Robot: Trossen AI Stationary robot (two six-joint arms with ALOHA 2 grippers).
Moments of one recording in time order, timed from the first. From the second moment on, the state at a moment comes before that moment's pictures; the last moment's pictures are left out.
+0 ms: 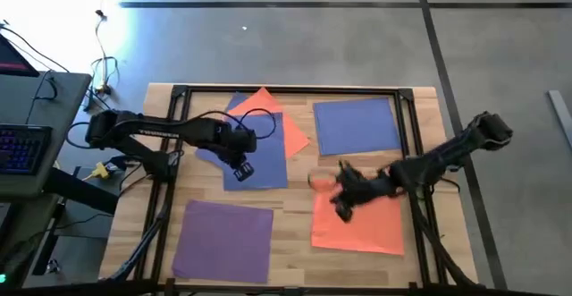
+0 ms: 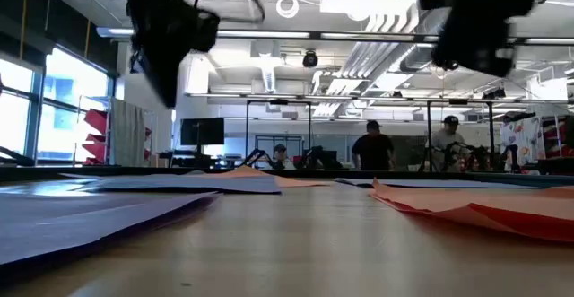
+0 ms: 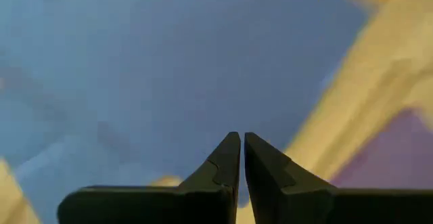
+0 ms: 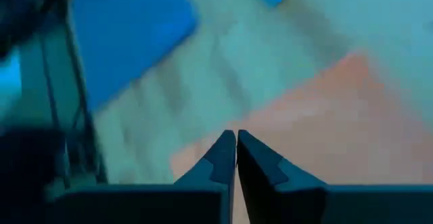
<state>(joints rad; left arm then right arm) 0.07 1.42 1.01 -0.95 -0.08 -0.57 0.33 1.31 0.82 -0.35 0.18 0.98</state>
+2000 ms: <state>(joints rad) 0.10 1.36 1.20 -0.98 -0.13 -0.20 -0.08 1.88 1.18 -0.18 -0.41 0.12</state>
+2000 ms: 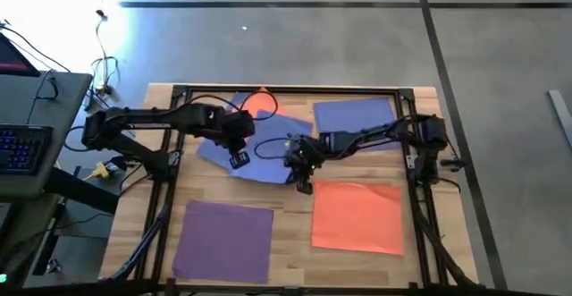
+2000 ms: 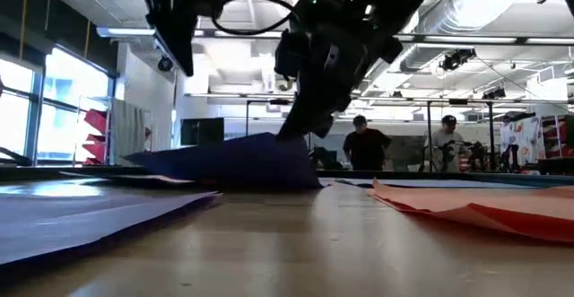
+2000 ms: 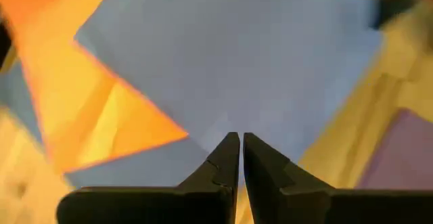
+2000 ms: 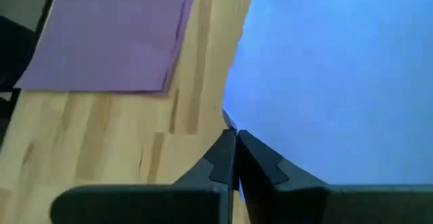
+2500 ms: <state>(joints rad) -0.02 1.42 1.09 -0.53 -0.24 0.00 -0.18 1.67 1.18 -0.19 -0.47 0.27</state>
